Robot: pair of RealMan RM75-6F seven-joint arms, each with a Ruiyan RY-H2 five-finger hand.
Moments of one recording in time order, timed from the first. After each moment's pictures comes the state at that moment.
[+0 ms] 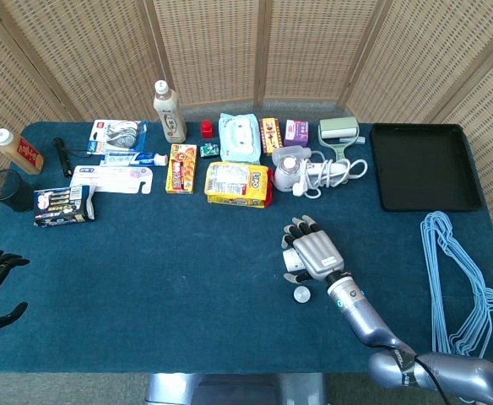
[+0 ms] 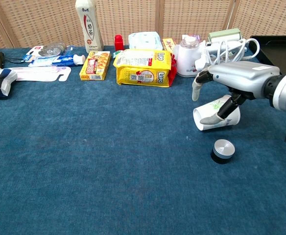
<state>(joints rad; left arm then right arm) -0.02 -1.02 -0.01 -1.80 1.55 1.54 0.07 0.71 -1.51 0.12 -1.58 -1.10 0.99 -0.46</state>
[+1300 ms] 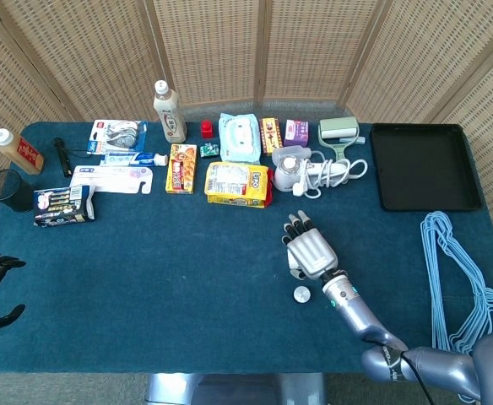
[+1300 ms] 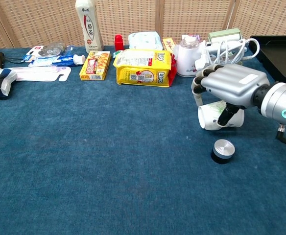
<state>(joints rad) -0.02 -1.03 0.00 -1.77 1.53 1.53 0.04 0.73 -1.61 0.08 -1.40 -1.19 1.02 -0.68</state>
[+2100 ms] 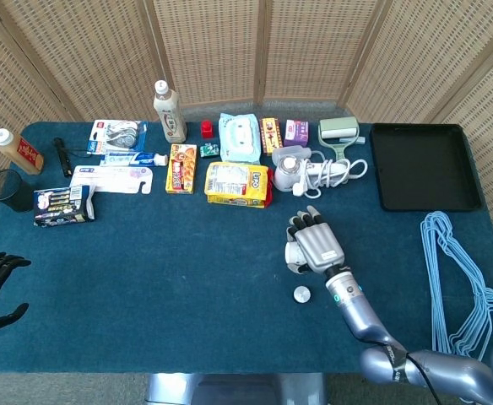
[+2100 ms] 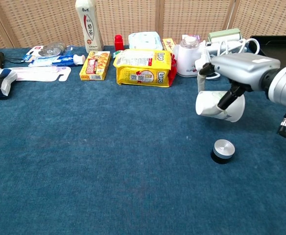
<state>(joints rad) -0.03 -1.04 -0.01 -1.75 1.53 1.51 0.04 0.70 -1.54 0.18 -1.57 -1.04 1.02 -0.53</state>
